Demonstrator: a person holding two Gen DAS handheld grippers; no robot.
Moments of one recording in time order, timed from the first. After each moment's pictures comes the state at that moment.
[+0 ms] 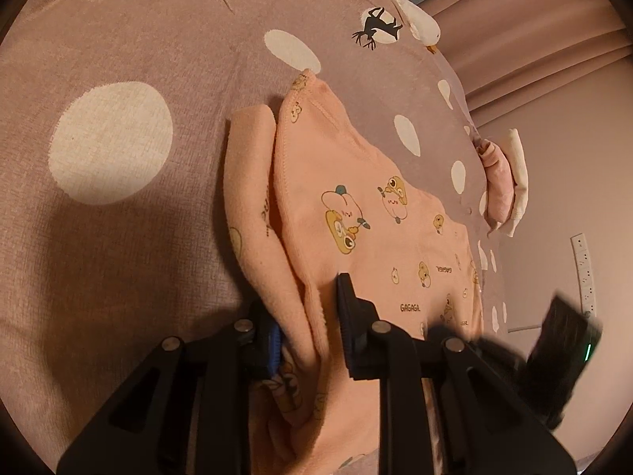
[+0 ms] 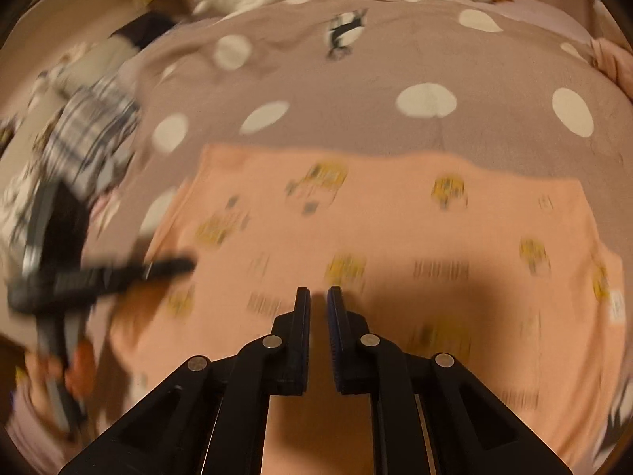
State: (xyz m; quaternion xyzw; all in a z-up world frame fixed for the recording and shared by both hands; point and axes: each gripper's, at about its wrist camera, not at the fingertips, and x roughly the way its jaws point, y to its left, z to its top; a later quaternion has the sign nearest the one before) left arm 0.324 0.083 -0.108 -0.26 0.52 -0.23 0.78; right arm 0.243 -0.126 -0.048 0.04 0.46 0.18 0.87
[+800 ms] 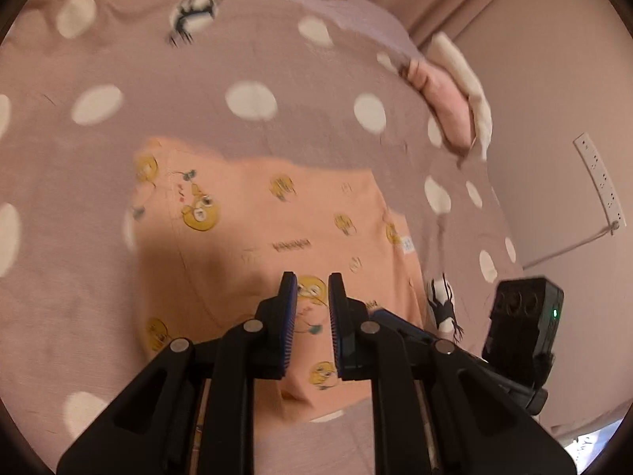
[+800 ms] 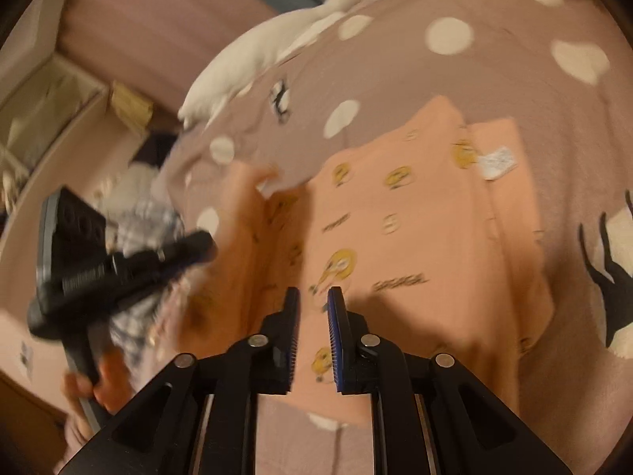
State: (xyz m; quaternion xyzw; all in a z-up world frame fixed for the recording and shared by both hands) left arm 0.293 -0.097 -0.037 -0.10 0.52 -0.29 0.80; right arm 0.193 -0.284 -0.065 0.35 0.38 0.20 0.83
